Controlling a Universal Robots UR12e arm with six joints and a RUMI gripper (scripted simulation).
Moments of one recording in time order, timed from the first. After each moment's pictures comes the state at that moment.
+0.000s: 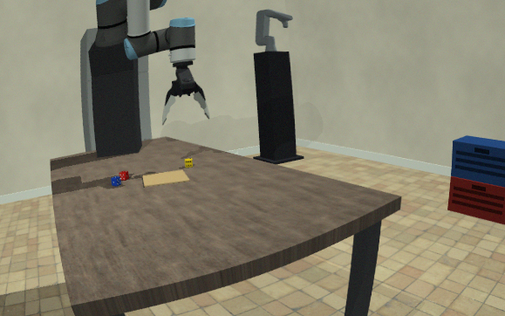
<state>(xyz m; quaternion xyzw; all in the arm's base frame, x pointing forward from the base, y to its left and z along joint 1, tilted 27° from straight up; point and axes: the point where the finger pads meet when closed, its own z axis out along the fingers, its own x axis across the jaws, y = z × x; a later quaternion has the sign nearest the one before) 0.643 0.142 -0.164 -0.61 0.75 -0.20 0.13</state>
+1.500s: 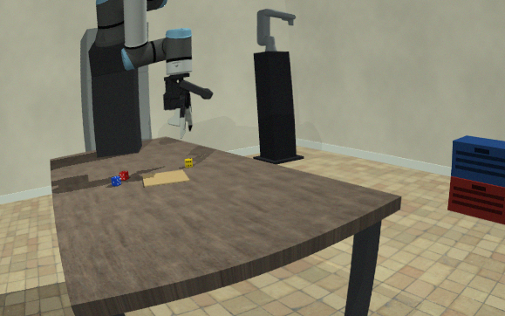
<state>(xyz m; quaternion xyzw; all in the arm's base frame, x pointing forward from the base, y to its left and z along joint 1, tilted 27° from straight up) 0.661 0.136 -0.201 -0.94 0.25 -0.23 -0.02</state>
